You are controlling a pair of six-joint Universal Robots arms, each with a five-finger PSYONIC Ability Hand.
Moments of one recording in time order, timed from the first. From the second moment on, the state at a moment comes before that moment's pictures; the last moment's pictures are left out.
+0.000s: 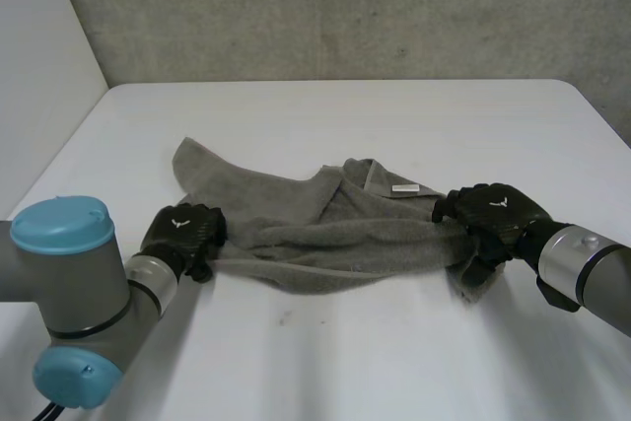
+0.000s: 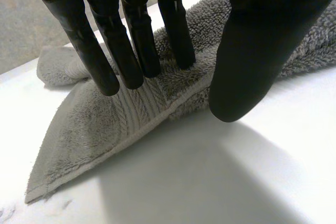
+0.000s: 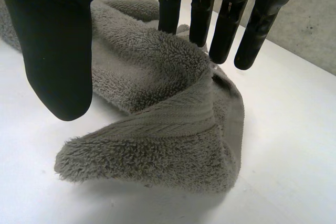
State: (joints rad) left arm 4.34 -2.05 -1.80 3.47 -1.54 3.33; right arm 1.71 -1.27 1.74 0.02 1.08 2.73; left_hand 0.75 0.75 0.75 0.75 0.57; right_hand 0.39 0.45 0.44 0.43 0.24
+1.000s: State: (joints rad) left arm 4.26 -1.52 -1.68 3.16 -1.54 3.32; right arm 1.65 -1.46 1.67 0.43 0.96 2.77; left_hand 1.17 1.22 1.22 1.22 1.02; right_hand 0.33 0.39 0.38 0.36 0.20
